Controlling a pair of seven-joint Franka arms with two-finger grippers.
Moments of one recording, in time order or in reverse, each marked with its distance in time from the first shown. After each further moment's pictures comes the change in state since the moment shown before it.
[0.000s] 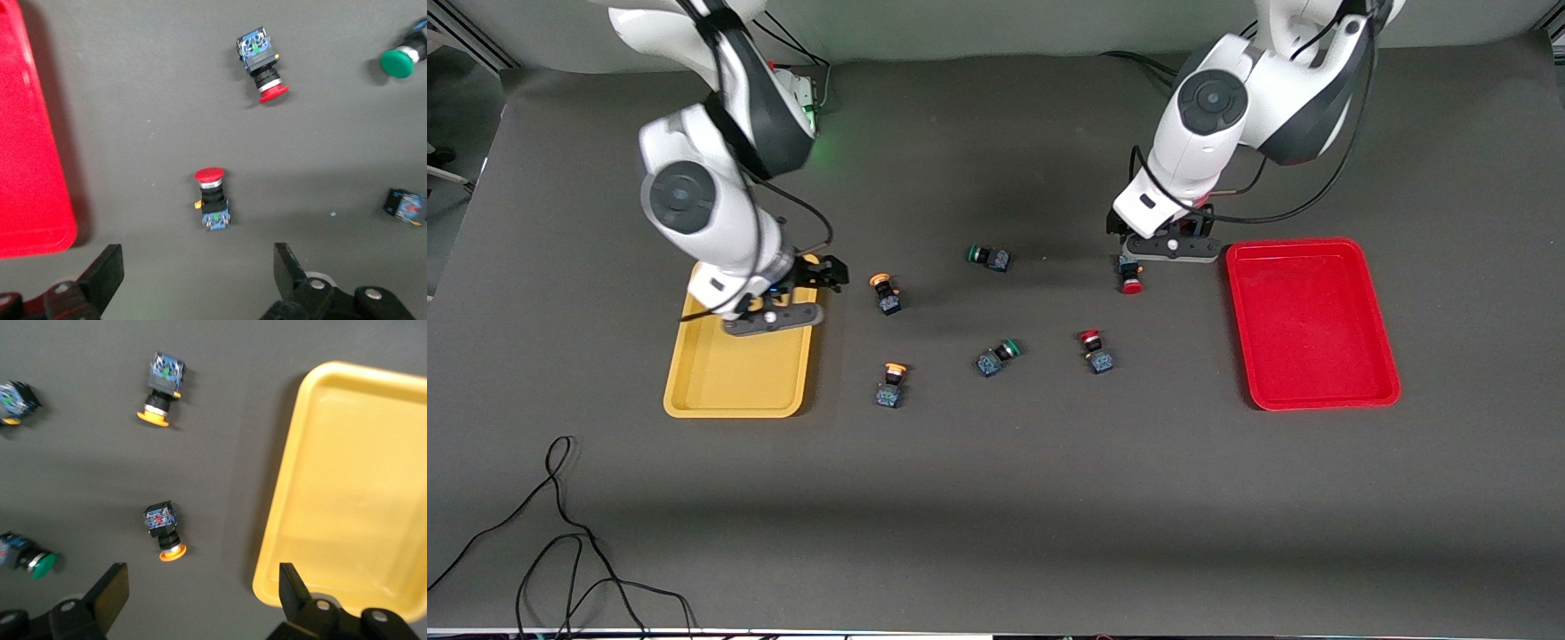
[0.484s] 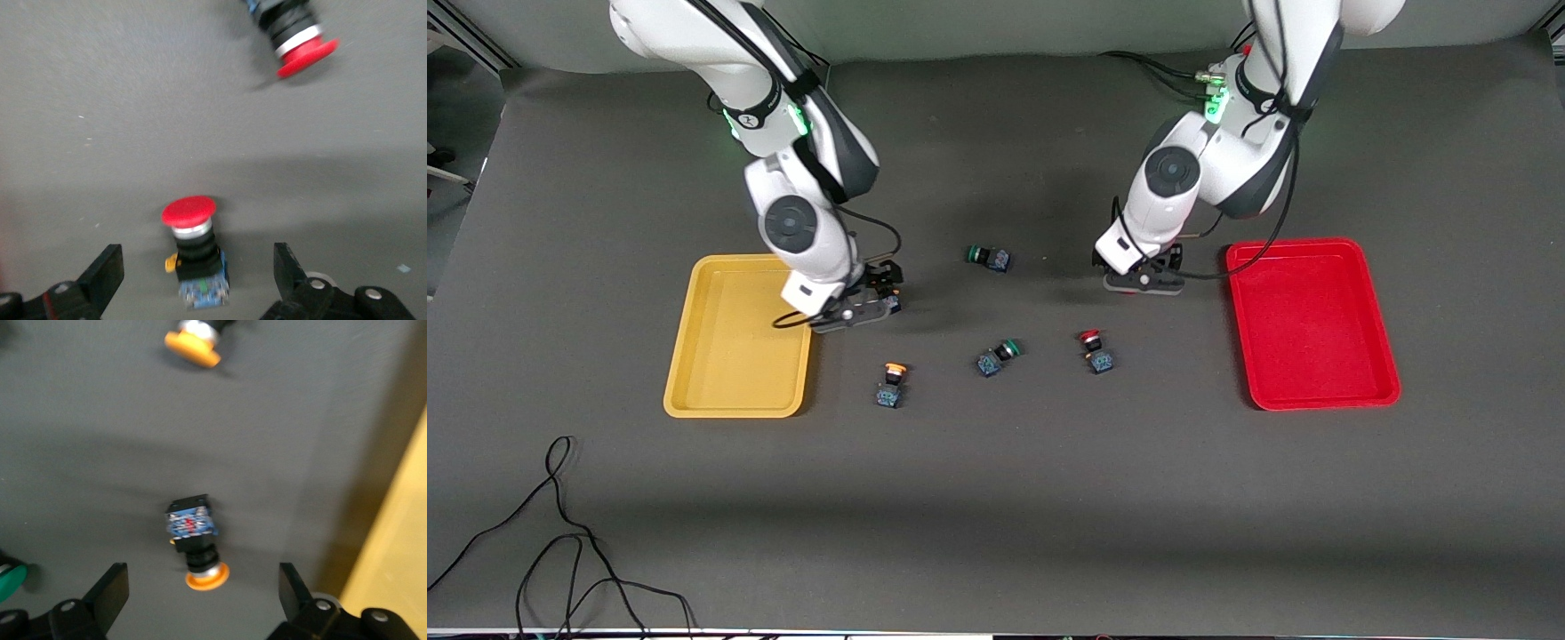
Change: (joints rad) left arm -0.024 0.279 0.002 -0.069 0.002 0.335 0.000; right arm 0.129 0.156 0.000 -0.133 0.055 0.255 0.032
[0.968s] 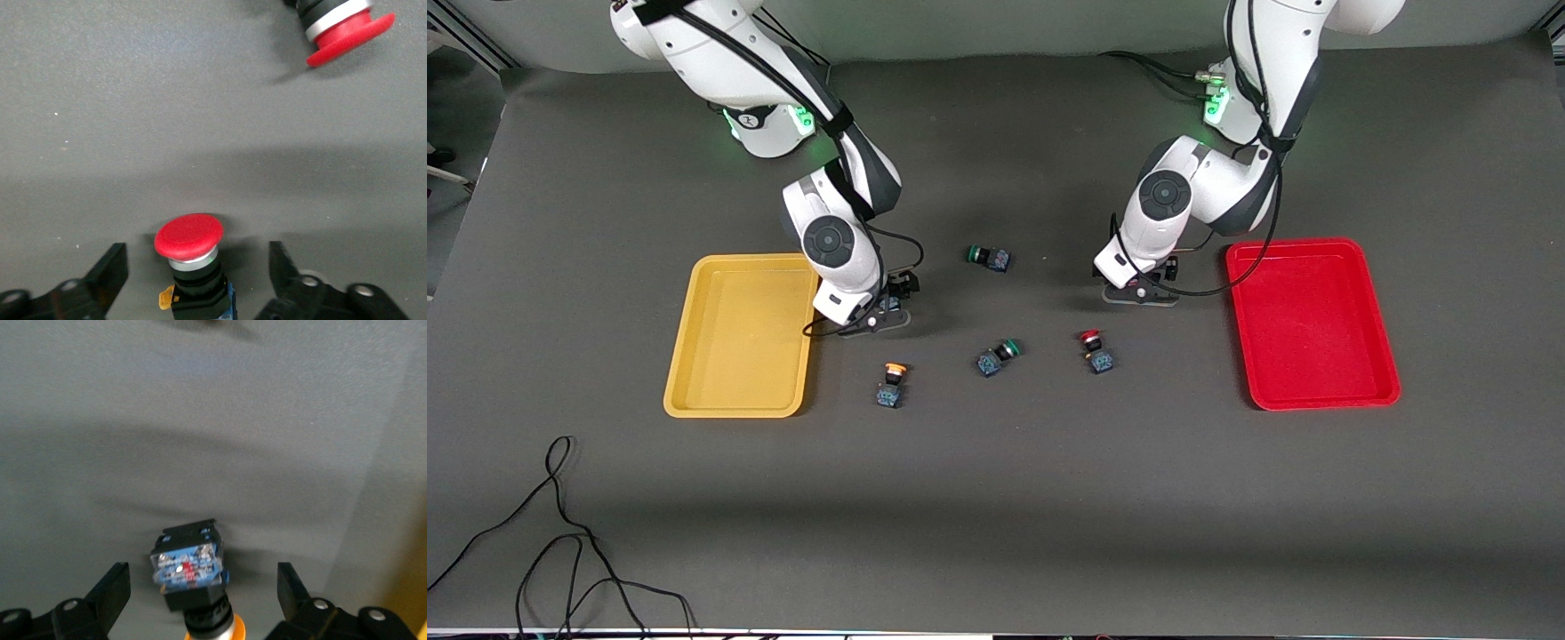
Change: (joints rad) left arm 0.000 0.068 0.006 0.009 0.002 0.049 -0.014; right arm 0.019 0.137 -0.001 -0.016 0.001 0.146 0.015
